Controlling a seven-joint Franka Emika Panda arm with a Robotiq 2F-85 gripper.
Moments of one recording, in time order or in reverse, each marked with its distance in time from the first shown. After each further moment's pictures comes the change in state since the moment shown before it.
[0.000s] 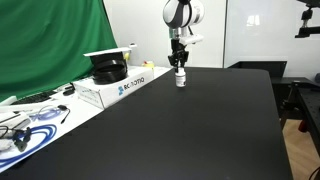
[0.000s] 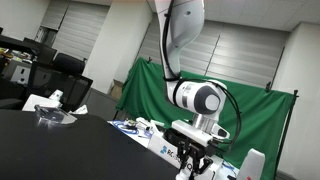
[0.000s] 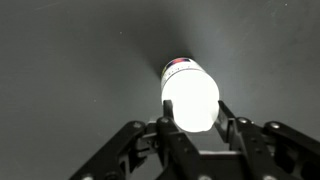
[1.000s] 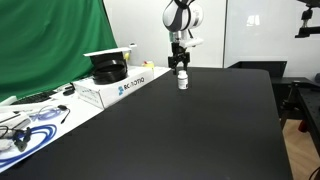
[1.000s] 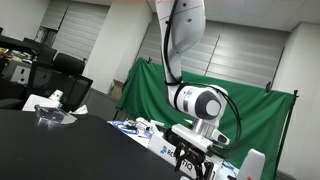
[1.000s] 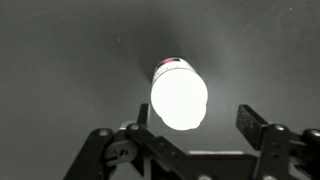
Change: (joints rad) arm -0.020 0.050 0.013 0.050 0.007 -0.043 -0.002
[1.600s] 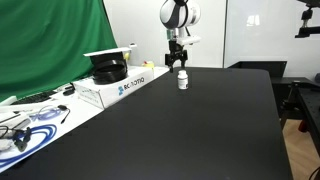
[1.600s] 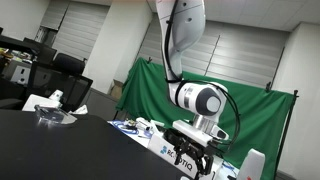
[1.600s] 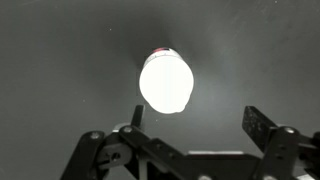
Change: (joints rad) arm 0.000 0.000 0.014 0.036 0.001 -0.029 -0.001
